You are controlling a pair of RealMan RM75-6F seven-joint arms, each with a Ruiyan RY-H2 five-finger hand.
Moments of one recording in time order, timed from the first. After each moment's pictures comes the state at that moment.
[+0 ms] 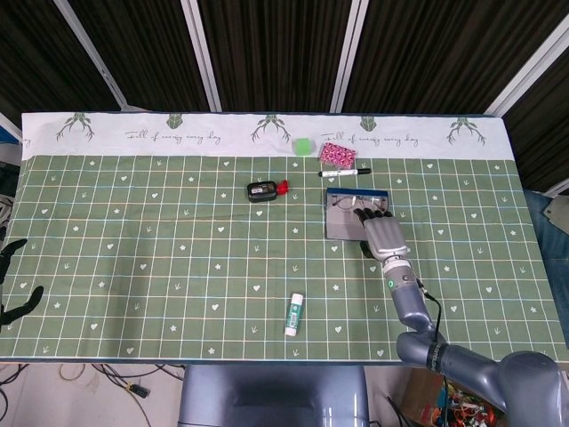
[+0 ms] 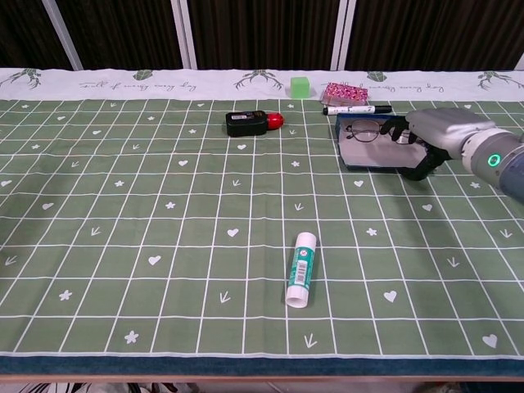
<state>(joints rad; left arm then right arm) -0.07 -1.11 -0.11 -1.67 1.40 1.52 0.01 0.75 -1.75 0.22 -1.02 -0.98 0.94 -0.37</state>
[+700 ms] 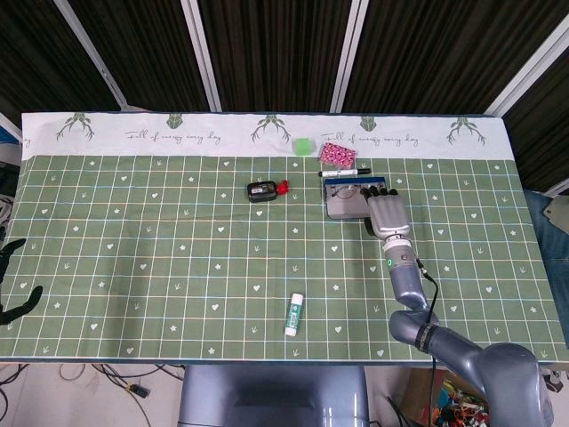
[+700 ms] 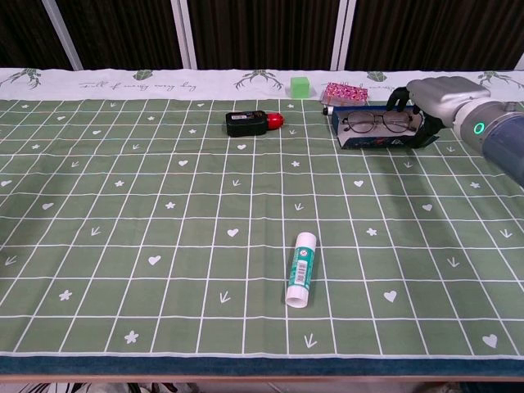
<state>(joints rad) -0.07 -1.10 -0.11 -1.67 1.40 1.52 0.01 0.83 -1.83 0.30 -0.79 -0.98 0.90 -0.36</state>
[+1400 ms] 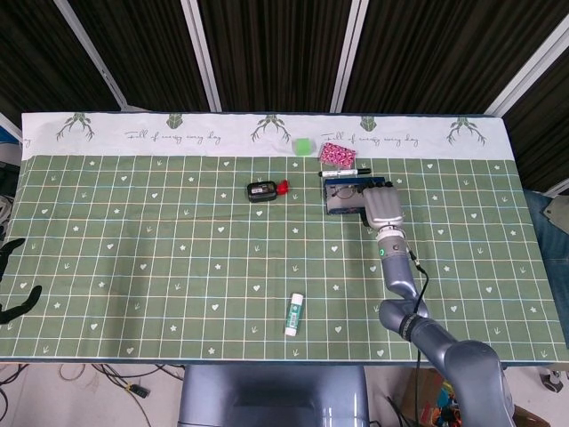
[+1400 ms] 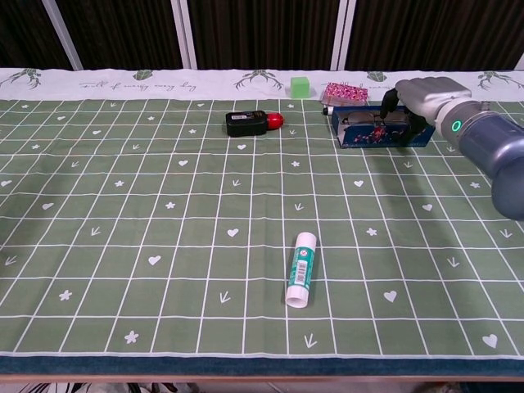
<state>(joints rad) -0.07 -1.10 -0.11 -1.67 1.39 1.51 0.00 0.91 -1.97 0.33 -0.50 -1.04 0.80 -0.24</state>
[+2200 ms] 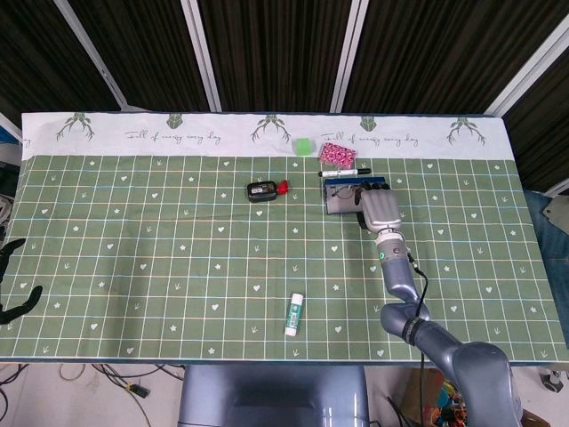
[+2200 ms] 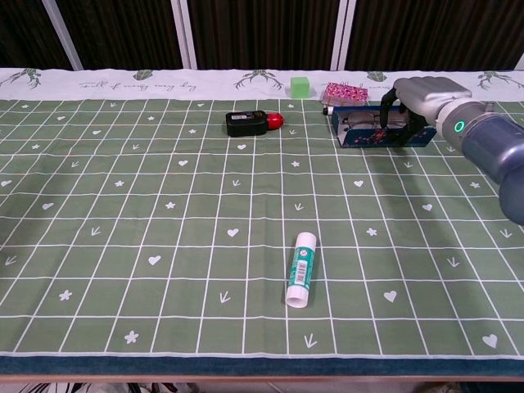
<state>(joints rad) -0.08 -1.10 -0.11 -1.67 1.39 1.51 0.01 0.88 -1.94 0.34 -0.59 -1.07 0.83 -0.20</state>
